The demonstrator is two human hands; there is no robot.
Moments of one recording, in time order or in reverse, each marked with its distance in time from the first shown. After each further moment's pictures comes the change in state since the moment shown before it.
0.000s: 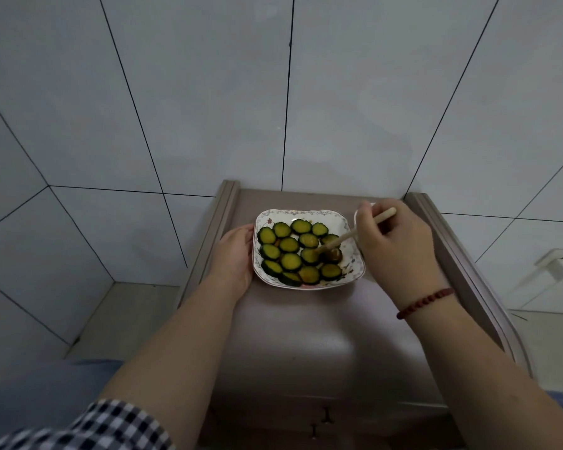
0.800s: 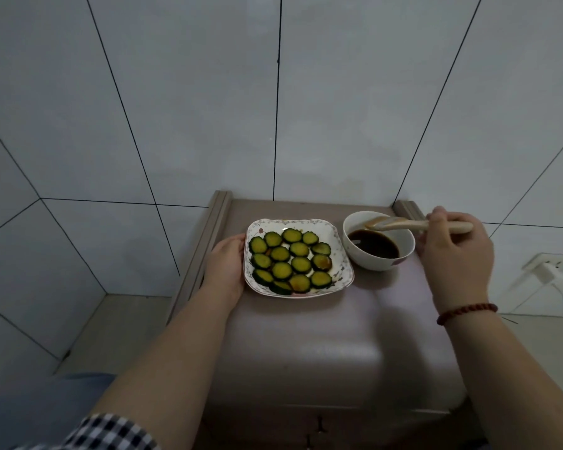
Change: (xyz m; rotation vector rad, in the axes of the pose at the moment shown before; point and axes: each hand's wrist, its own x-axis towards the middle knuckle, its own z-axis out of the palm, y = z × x) left_hand -0.001 -0.001 -0.001 0.109 0.045 0.041; right_hand 0.020 0.056 -0.043 0.212 0.375 0.271
